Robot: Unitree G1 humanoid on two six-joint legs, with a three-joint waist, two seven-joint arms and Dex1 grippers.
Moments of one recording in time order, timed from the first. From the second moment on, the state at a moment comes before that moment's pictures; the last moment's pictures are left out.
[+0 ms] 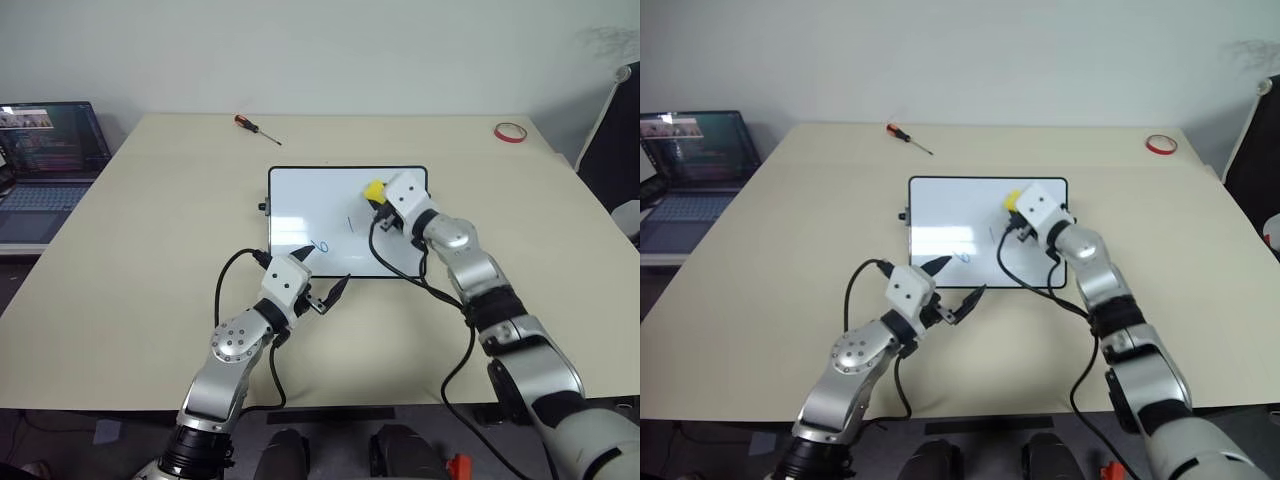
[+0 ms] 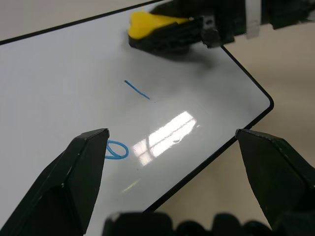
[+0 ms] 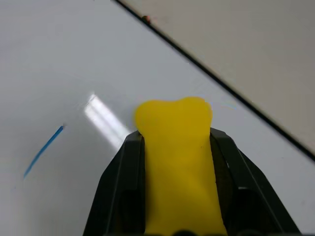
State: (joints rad) left arm -0.12 0.27 -0.15 -0.24 -0.07 0.17 -0.46; right arm -0.77 -0.29 0.18 0.50 -0.15 0.08 0.48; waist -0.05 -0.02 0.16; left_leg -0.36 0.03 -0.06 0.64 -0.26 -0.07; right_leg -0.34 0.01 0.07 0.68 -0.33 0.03
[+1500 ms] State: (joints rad) left arm 0.19 0.23 -0.03 -0.42 -0.11 0.12 -0.34; right arm 0.07 -0.49 -0.03 -0.30 0.09 -0.03 0.61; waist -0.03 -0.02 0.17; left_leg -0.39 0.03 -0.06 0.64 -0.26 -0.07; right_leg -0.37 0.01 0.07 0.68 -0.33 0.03
